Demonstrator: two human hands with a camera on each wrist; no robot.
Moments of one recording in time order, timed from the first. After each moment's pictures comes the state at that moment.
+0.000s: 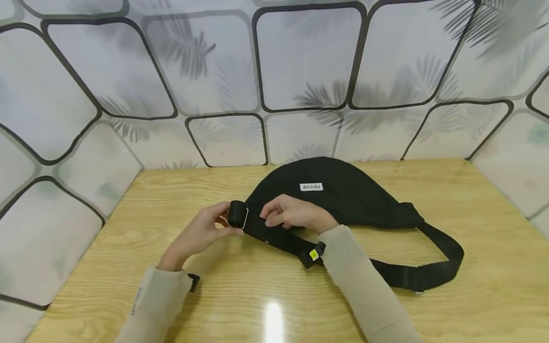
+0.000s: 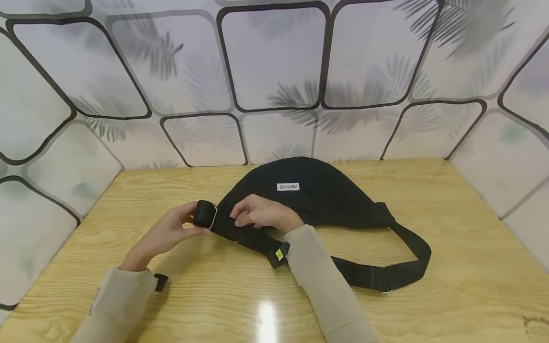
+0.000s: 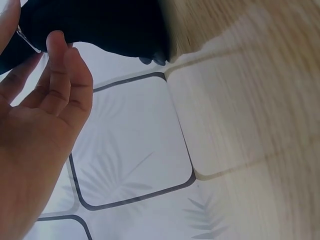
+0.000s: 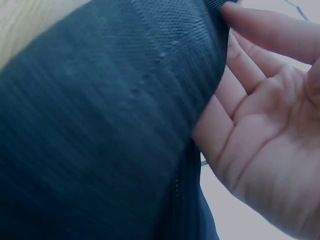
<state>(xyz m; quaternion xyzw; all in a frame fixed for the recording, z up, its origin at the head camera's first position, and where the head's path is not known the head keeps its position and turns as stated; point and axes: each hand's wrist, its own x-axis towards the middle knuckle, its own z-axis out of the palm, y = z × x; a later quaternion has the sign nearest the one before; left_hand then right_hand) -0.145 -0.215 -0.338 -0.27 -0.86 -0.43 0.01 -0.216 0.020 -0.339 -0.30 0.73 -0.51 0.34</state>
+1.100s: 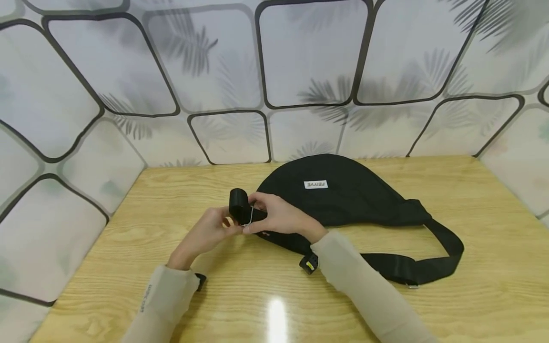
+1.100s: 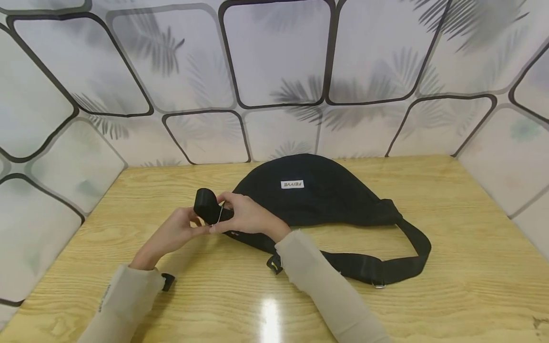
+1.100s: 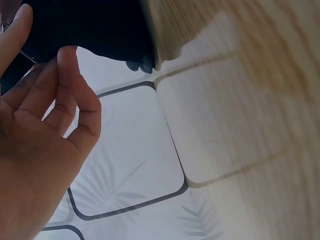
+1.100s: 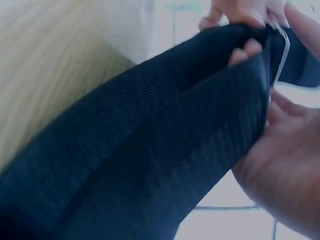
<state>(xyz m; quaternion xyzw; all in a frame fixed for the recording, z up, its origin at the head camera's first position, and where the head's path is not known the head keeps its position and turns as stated) -0.147 -0.209 -0.344 -0.20 -0.90 -0.39 -0.01 -0.196 -0.010 -0.338 -0.40 0.73 -0.52 0.20</state>
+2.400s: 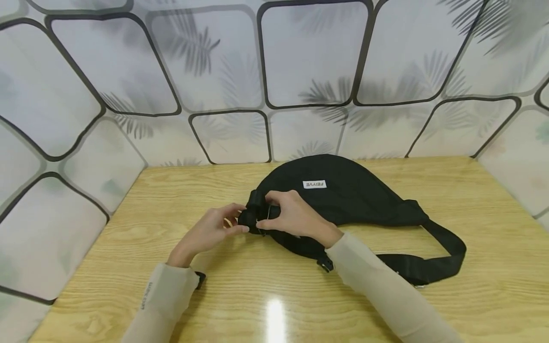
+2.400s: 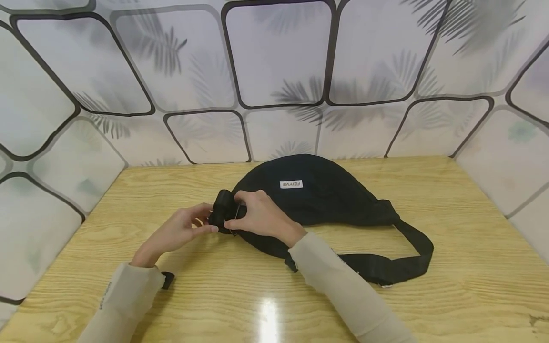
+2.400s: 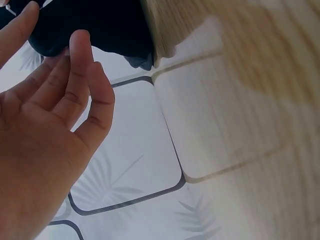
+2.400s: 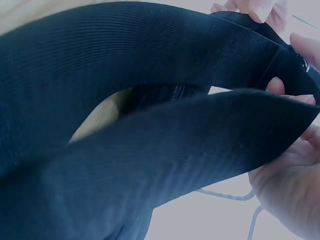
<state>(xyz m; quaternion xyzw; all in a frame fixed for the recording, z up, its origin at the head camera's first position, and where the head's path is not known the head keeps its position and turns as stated) -0.147 -0.213 -0.343 -0.22 -0.90 -0.37 -0.03 -0.184 0.011 -0.331 -0.37 0.83 -0.40 0.04</state>
